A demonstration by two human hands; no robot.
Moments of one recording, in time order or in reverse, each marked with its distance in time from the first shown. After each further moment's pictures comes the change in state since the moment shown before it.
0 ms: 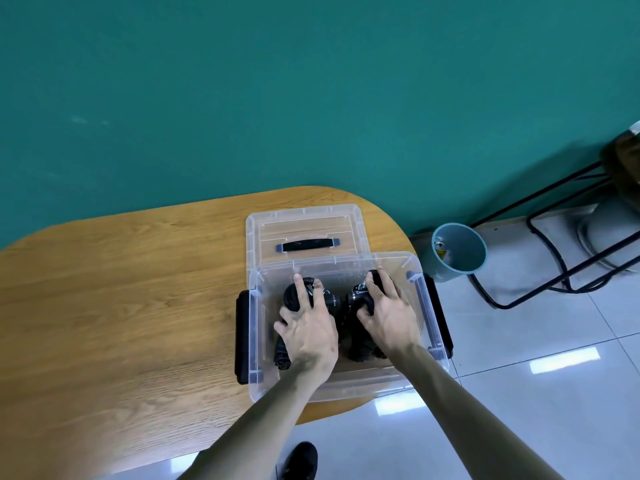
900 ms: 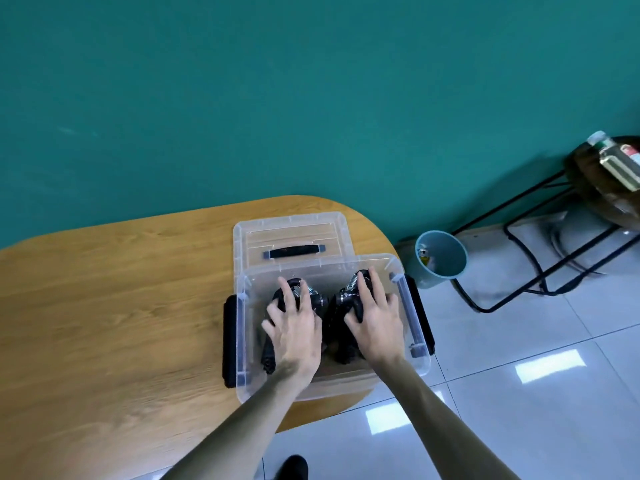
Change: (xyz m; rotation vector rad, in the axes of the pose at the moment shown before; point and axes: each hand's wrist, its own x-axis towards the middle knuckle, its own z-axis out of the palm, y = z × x) left_hand -0.008 -0.009 0.000 0.026 0.074 0.125; right_hand -0.025 -0.001 0.006 0.109 0.248 0.026
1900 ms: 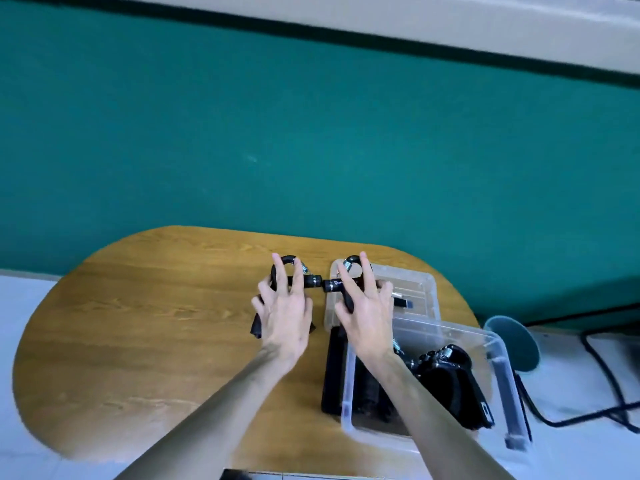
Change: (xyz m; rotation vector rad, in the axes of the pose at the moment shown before) left_hand 0.024 -0.188 -0.135 -0.133 0.266 -0.136; right_hand 0.033 -0.233 0.009 0.085 0.105 -0.439
